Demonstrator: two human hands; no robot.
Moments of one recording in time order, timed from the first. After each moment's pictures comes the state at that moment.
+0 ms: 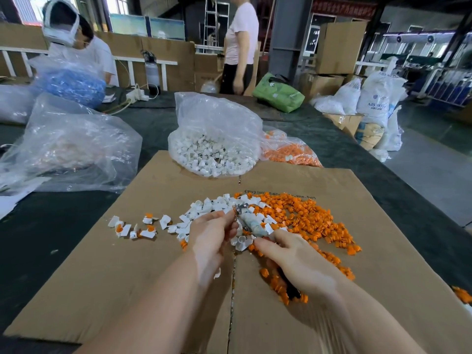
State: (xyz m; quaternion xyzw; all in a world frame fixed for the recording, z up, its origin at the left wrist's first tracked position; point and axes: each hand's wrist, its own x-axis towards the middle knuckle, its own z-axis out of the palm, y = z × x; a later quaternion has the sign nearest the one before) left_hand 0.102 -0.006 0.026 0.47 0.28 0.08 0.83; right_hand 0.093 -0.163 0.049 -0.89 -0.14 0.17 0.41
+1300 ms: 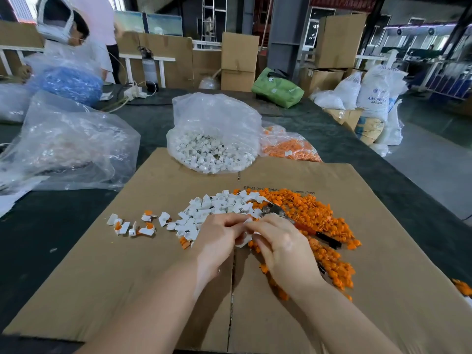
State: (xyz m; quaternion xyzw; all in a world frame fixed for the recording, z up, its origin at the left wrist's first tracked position) left_hand 0.085 -0.011 0.023 0.70 0.13 0.03 0.70; right_hand 0.099 -0.149 0.018 -0.87 -0.34 -0.22 0.29
